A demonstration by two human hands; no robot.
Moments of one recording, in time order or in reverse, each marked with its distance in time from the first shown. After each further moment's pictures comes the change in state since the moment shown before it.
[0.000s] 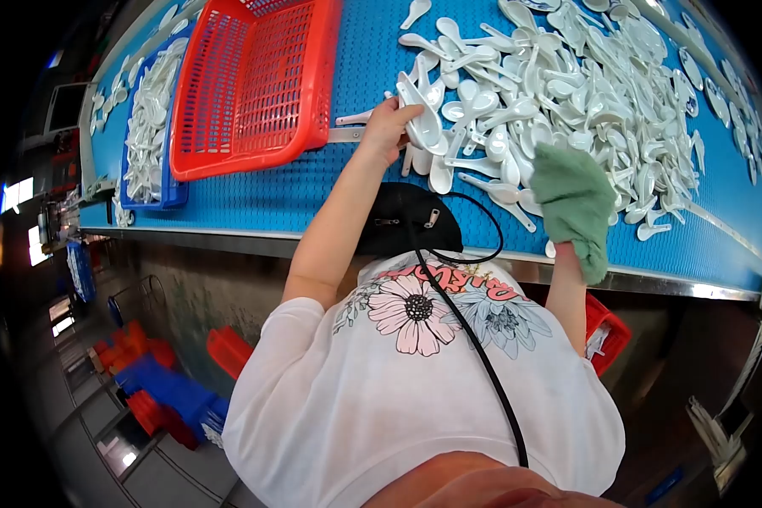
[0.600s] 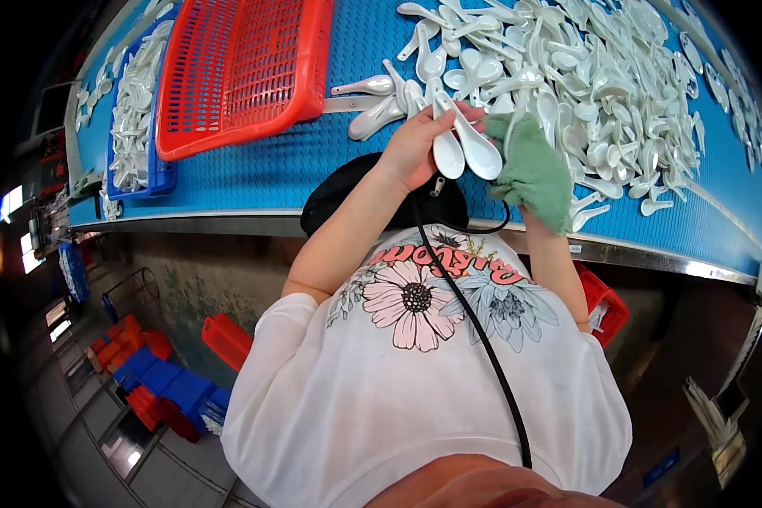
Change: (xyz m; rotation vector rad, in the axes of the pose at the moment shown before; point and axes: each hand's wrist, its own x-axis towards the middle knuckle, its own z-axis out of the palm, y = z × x) left_hand -0.076 -0.022 0.031 -0.527 -0.451 -0.058; right_hand -0.019 0.018 0.080 -0.535 -0.009 0.206
